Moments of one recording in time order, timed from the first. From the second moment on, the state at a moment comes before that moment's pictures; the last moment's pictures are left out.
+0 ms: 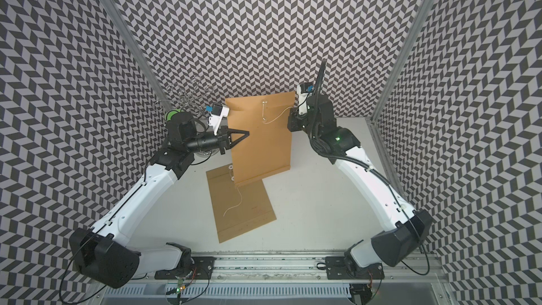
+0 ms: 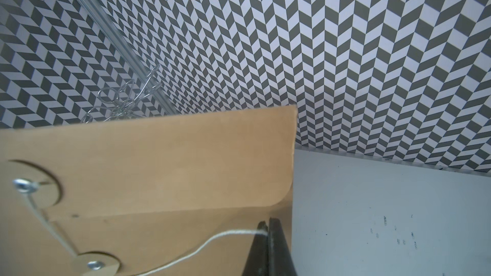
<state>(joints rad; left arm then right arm) -0.31 1.30 1.24 -0.11 0.90 -0.23 0.52 1.48 1.66 -0.48 0.08 0.24</state>
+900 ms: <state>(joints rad) -0.32 1.31 1.22 -0.12 0.88 -0.23 0.58 1.60 1.85 -0.54 0.21 0.19</state>
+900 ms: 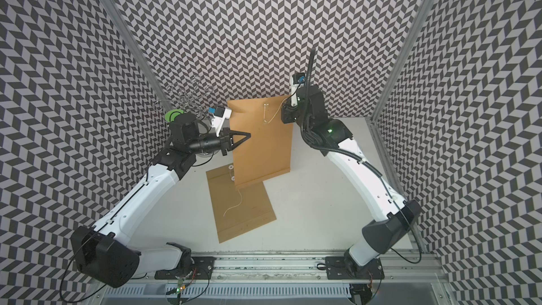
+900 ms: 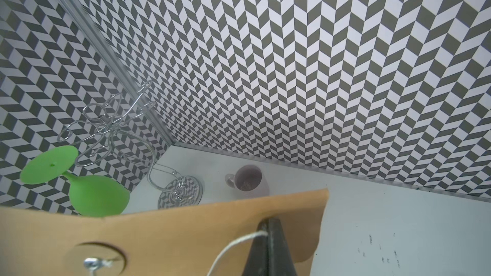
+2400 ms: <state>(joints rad) -0.34 1.32 1.15 -0.10 0.95 -0.41 0.55 1.70 1.95 -0.59 0.20 0.15</state>
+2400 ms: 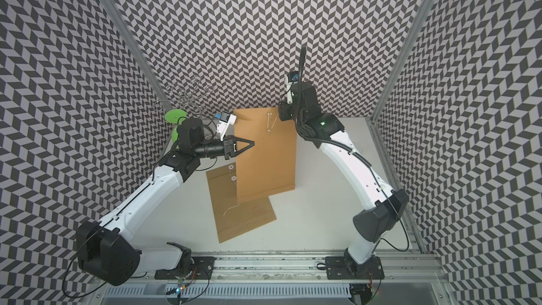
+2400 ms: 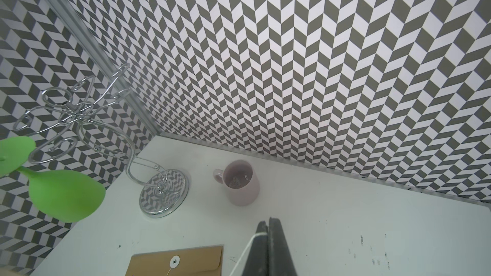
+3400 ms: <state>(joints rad) -0.36 1.37 1.10 -0.07 0.90 -0.46 0.75 1.79 2.05 -0.63 0.14 0.17</state>
